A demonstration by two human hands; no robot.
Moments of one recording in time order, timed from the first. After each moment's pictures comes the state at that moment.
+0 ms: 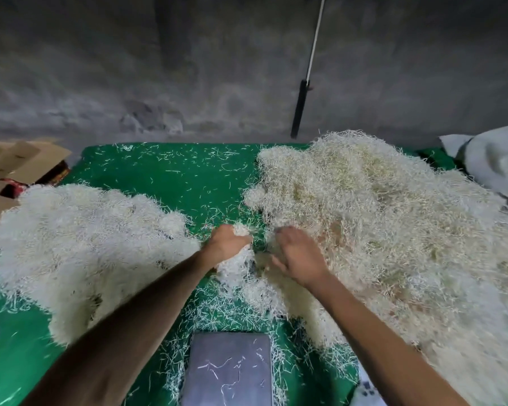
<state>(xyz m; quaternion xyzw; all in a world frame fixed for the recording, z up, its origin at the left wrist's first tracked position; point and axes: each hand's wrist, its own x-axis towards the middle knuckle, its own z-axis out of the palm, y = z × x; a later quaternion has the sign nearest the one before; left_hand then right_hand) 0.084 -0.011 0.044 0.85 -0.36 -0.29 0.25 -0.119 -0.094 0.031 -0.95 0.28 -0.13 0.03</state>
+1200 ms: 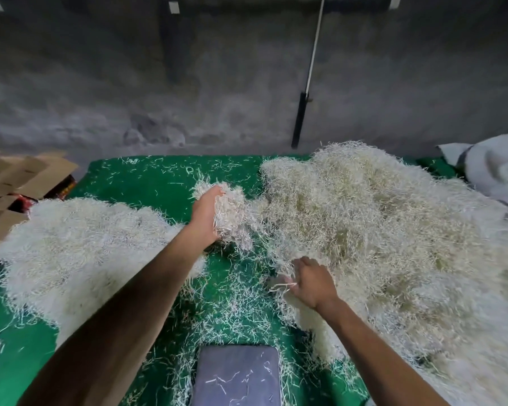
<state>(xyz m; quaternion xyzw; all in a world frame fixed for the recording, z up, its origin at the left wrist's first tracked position) 0.114 -0.012 0.145 0.65 -0.08 -0.42 0.63 -0.135 -0.088 0.003 -0.91 0.39 -0.04 0.11</state>
